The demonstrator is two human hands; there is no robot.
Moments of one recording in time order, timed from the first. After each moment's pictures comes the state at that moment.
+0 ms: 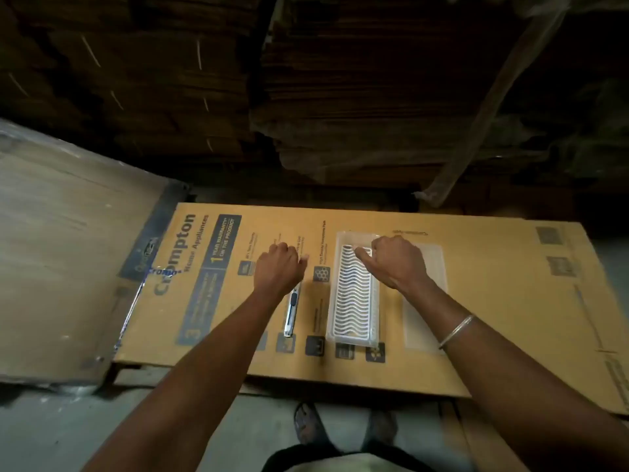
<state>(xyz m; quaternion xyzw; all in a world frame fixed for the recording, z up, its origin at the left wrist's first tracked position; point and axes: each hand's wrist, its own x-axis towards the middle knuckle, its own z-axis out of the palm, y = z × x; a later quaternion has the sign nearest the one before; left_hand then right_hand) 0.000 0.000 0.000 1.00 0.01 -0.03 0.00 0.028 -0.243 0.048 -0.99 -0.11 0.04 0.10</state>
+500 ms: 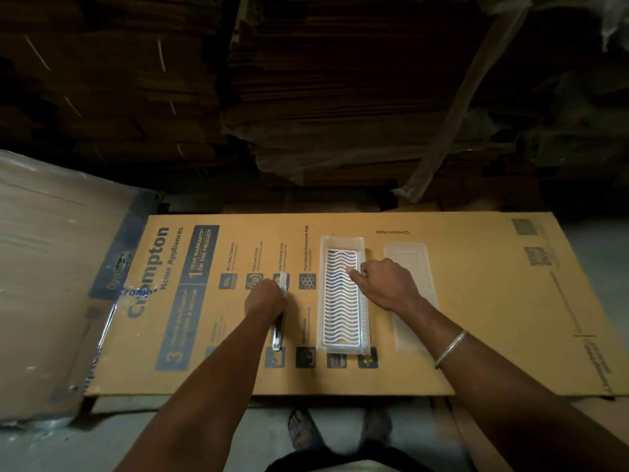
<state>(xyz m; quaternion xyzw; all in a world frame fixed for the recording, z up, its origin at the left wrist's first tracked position) 0.004 0.007 -0.073 0.93 0.19 -0.24 0.18 0.014 -0.255 0.020 -0.98 -0.09 0.13 0.15</state>
